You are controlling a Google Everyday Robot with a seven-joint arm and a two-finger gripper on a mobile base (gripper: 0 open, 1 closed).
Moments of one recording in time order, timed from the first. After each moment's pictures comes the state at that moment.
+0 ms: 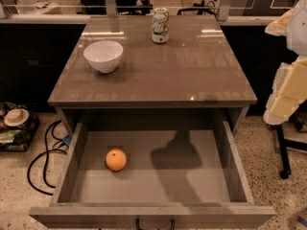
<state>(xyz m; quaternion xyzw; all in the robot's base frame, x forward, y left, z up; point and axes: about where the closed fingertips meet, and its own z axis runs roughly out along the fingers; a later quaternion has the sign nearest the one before) 0.438 -0.211 0.996 -0.60 0.77 -0.06 0.19</state>
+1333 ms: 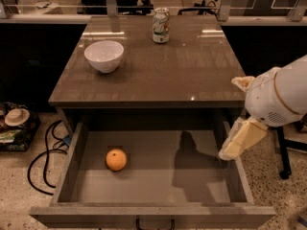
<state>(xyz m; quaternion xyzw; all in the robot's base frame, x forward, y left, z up) 0.449 -0.174 0.870 -0.58 0.77 0.04 0.28</state>
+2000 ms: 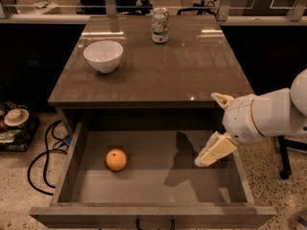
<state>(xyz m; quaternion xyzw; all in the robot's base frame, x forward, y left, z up) 0.465 -0.138 0.810 -0.56 0.74 0.10 0.35</state>
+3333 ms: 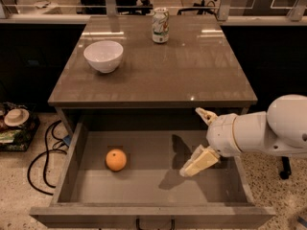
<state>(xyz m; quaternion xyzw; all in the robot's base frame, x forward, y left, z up) 0.469 -0.106 0.753 -0.55 0.72 0.16 0.38</state>
